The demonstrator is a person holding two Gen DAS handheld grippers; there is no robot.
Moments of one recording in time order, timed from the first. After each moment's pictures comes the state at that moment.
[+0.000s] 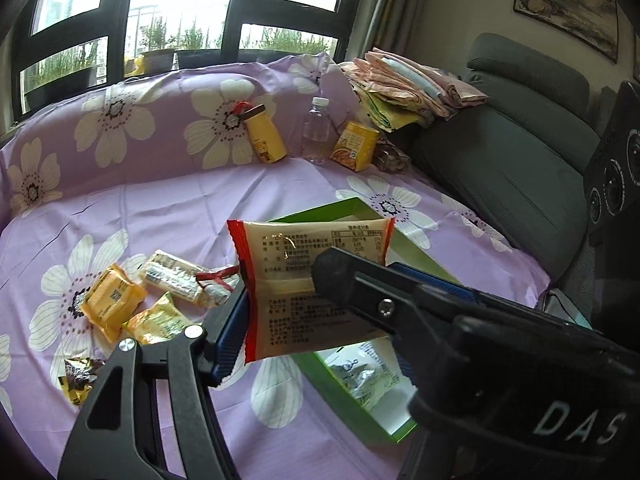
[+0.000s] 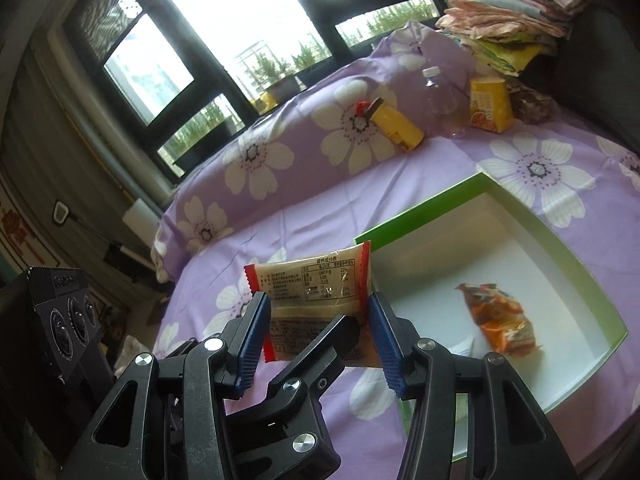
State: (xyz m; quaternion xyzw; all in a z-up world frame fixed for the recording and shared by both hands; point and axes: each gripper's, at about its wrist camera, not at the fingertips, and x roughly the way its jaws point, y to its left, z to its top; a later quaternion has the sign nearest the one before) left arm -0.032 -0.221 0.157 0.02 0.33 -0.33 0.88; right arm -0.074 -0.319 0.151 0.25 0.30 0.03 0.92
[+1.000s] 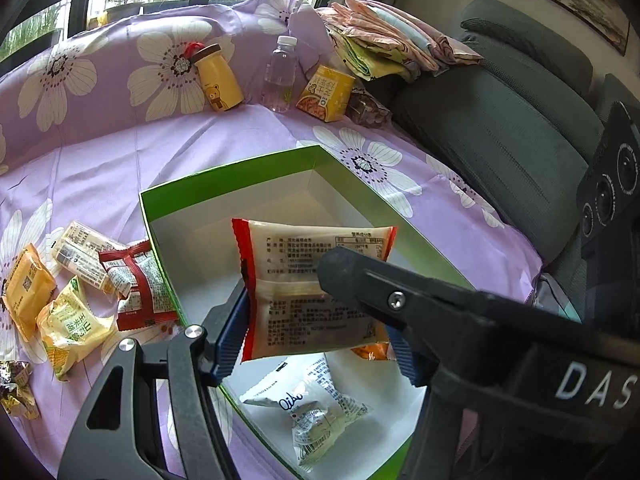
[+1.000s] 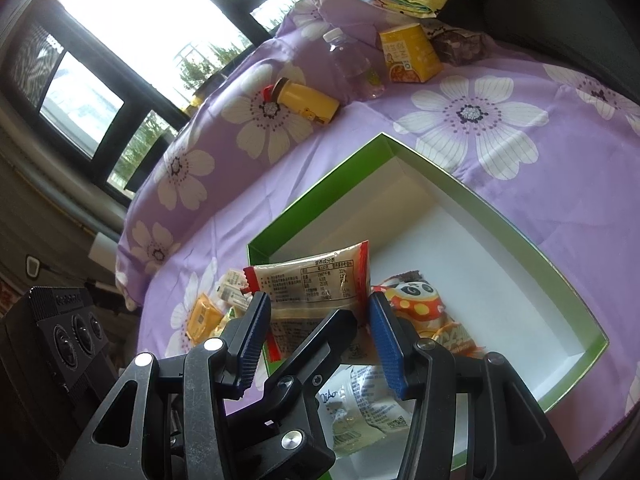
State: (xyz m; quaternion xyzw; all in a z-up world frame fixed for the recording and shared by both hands) left arm -0.002 -0.293 0.106 0.02 0.41 -0.37 0.84; right arm -0.053 -0.403 0.095 0.33 0.35 -0.02 0.88
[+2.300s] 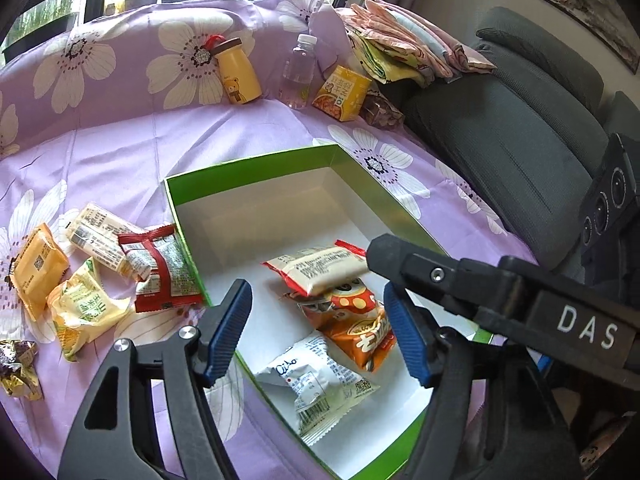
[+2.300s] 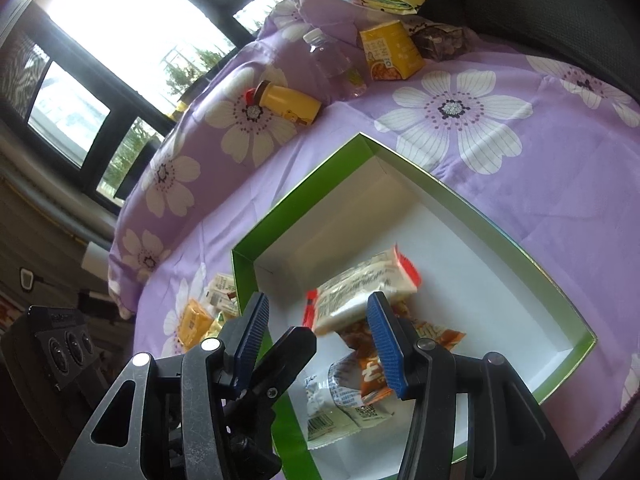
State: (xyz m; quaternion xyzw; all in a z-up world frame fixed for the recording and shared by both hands) left arm -0.004 -0.269 0.114 -0.01 0.42 -0.35 0.84; right arm -0.057 -0.410 0.096 0.34 0.35 -0.04 0.87
